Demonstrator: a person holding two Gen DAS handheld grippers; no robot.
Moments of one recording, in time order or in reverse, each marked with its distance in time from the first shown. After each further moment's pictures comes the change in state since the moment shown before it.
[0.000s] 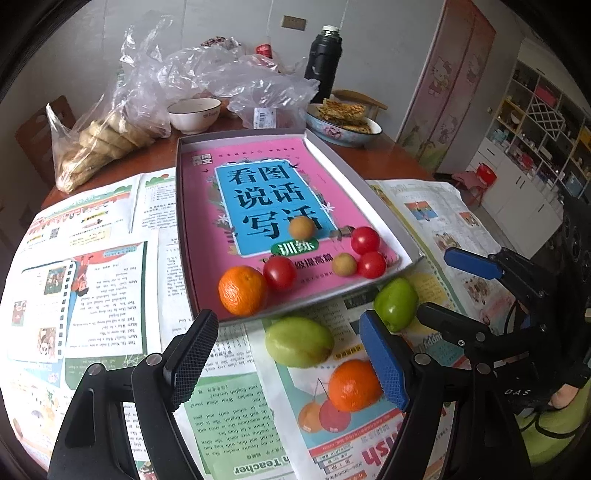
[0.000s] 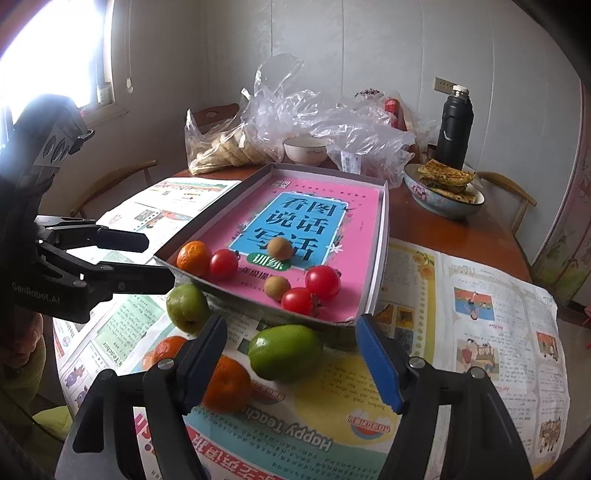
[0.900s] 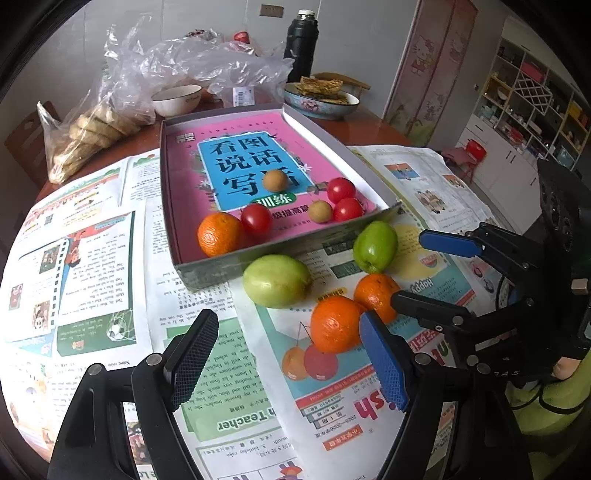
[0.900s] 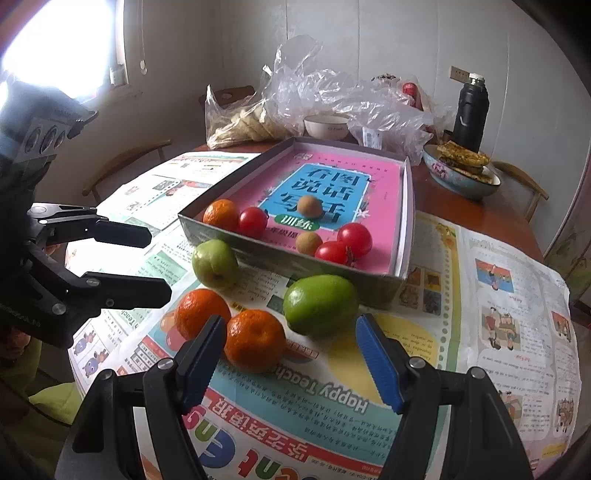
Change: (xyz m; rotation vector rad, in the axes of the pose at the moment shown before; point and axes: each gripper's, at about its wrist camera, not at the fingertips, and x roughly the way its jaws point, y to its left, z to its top) left arm -0.007 -0.014 -0.037 0.068 0.053 -0.018; right arm 0.002 0.018 -0.027 -0.025 0.064 0.046
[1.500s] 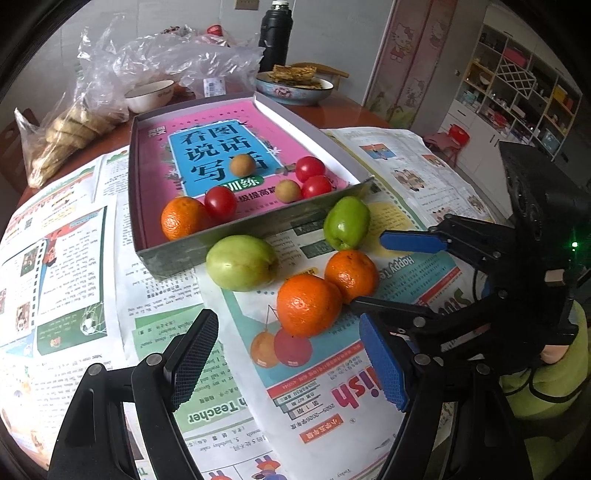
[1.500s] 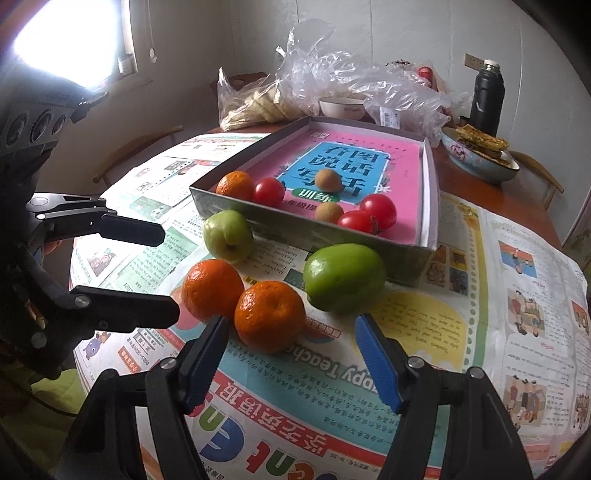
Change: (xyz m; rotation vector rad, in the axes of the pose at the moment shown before) left arm 0.008 -0.016 -0.009 0.056 0.033 -0.056; right arm 0.015 0.006 -0.014 -0.011 0.048 0.062
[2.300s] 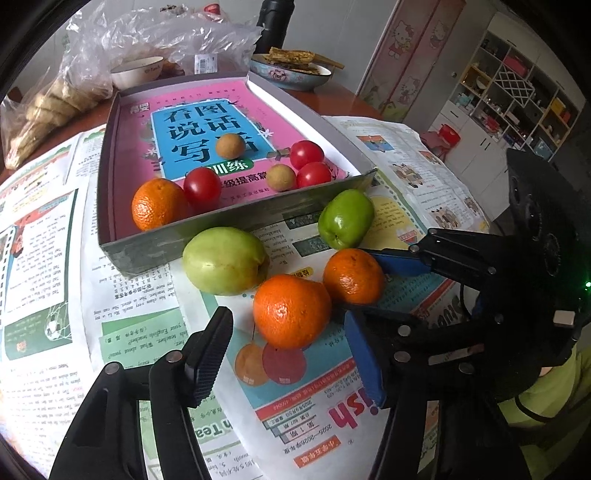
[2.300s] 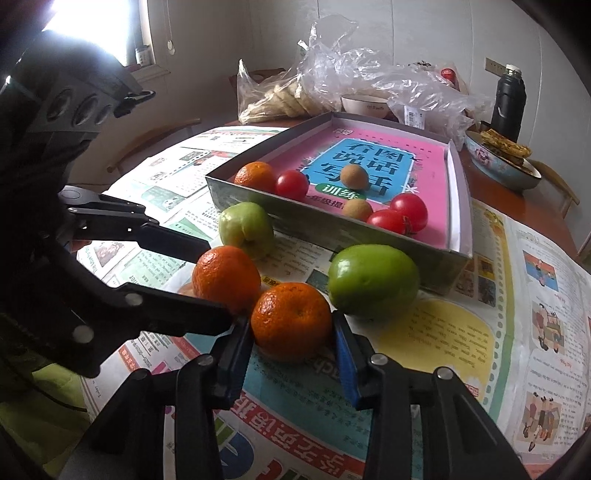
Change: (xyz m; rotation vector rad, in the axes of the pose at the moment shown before) left arm 0.029 0.007 0.007 -0.043 0.048 -0.086; right arm 0.016 0.007 0.002 -0.046 0.005 0.043
